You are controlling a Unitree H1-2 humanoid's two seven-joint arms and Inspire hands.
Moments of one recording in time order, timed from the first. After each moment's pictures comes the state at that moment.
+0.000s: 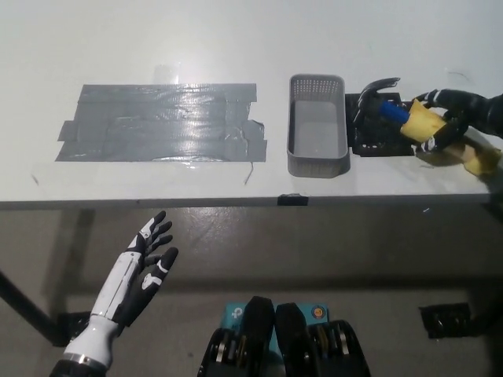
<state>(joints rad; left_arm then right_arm) -0.05 0.21 -0.09 -0.13 0.16 0.01 -0.08 -1.15 -0.41 0.26 1.22 -0.43 0.05 0.48</state>
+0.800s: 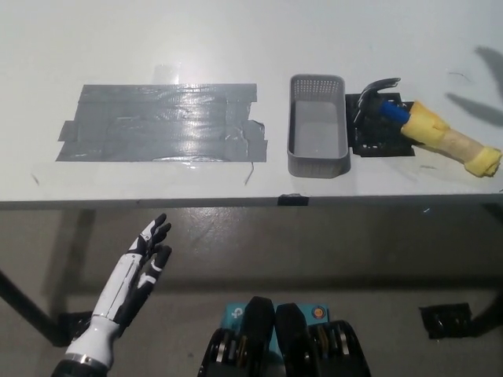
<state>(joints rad) -0.06 0.21 -0.10 -0.10 0.16 0.02 -0.08 -1.05 -0.45 -0.08 0.48 -0.33 -0.02 0.26</state>
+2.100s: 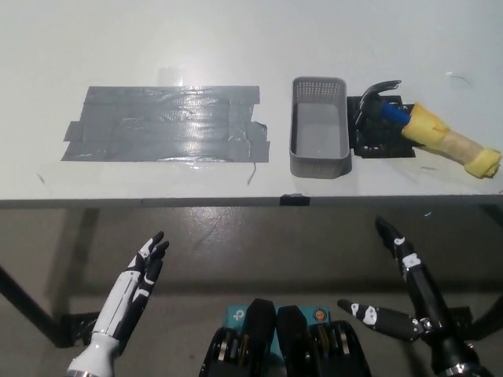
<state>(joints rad) 0.01 0.19 -0.08 -0.08 0.14 -0.01 -0.08 -0.03 -0.05 0.01 0.02 -0.19 -0.22 0.15</state>
